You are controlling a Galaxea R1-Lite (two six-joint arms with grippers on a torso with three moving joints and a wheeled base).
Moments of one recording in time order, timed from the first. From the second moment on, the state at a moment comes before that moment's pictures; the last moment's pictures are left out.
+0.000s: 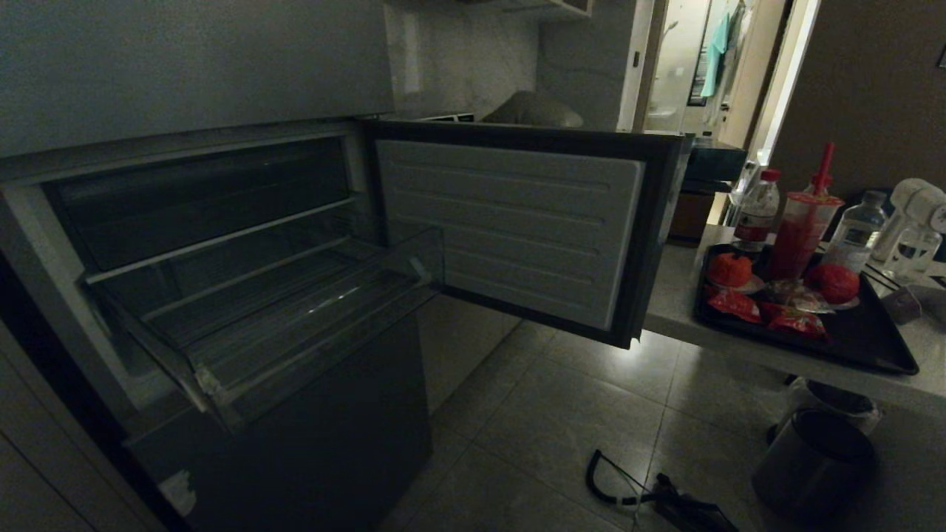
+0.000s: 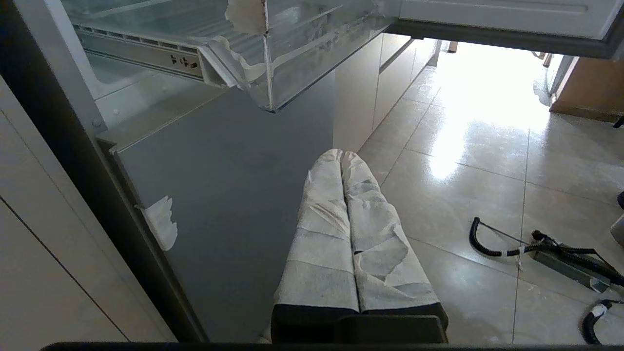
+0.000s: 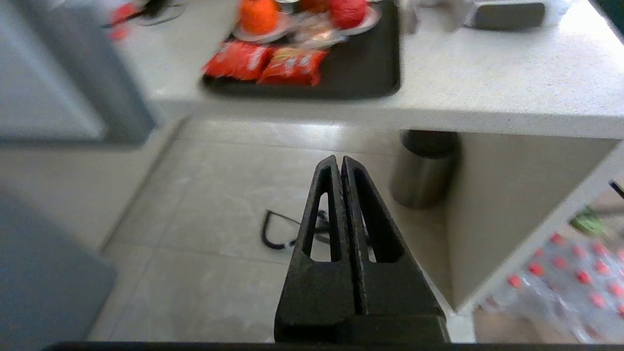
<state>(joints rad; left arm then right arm) 0.00 0.00 0.00 0.00 0.00 0.01 -0.05 0.75 -0.62 0.10 -0.35 0.18</state>
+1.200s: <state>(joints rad) 0.00 0.00 0.00 0.00 0.00 0.00 -0.55 1.96 -1.40 -0.21 0.26 0.02</state>
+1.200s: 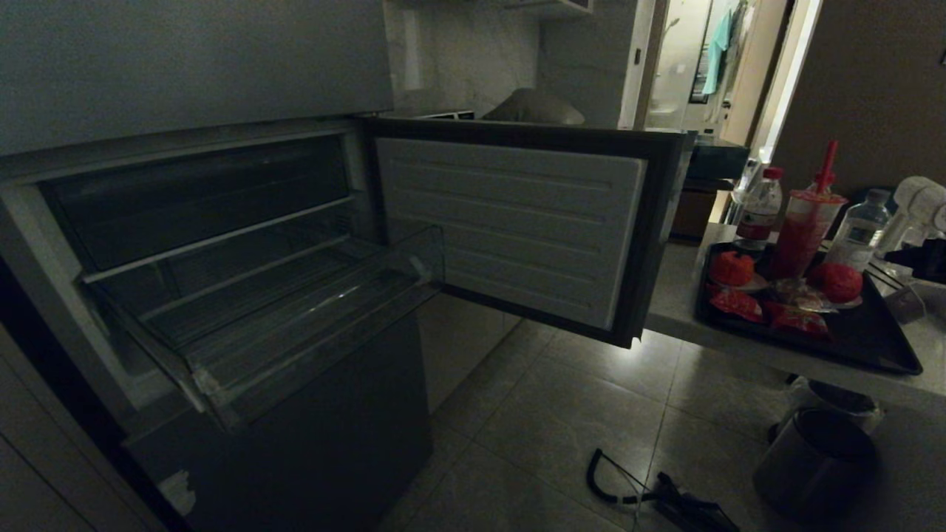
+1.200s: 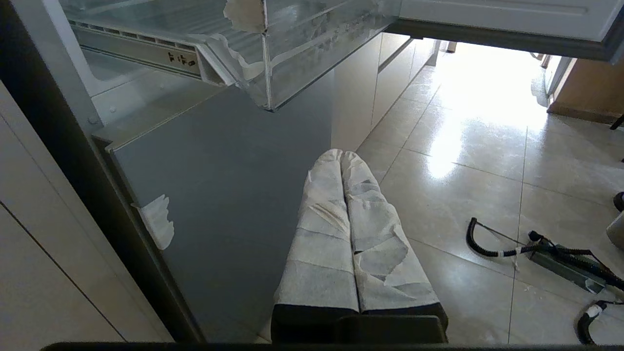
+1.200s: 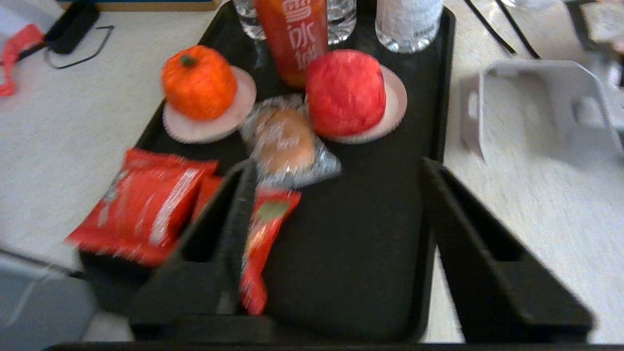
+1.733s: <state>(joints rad) 0.00 0.00 0.00 0.00 0.00 0.00 -0.54 2.28 -1.78 -0.21 0.27 0.01</state>
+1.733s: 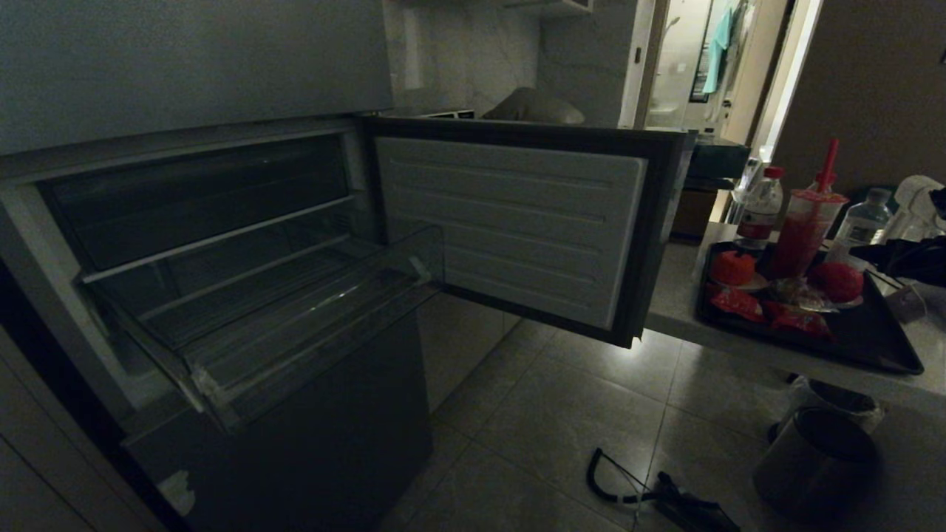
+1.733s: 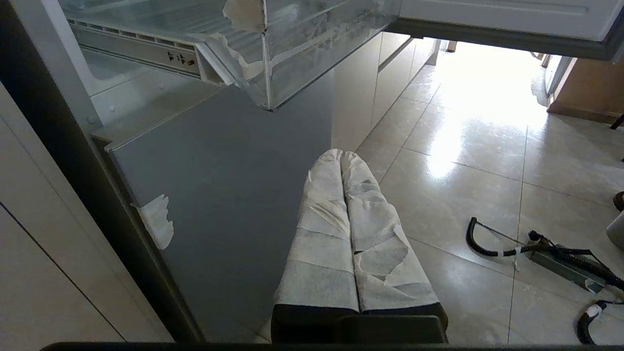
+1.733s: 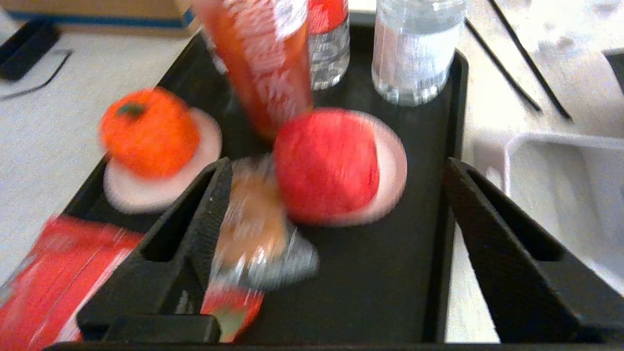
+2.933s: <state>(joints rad) 0.00 0.00 0.00 0.00 0.00 0.00 -0.46 2.56 -1.94 -0.47 0.21 0.04</state>
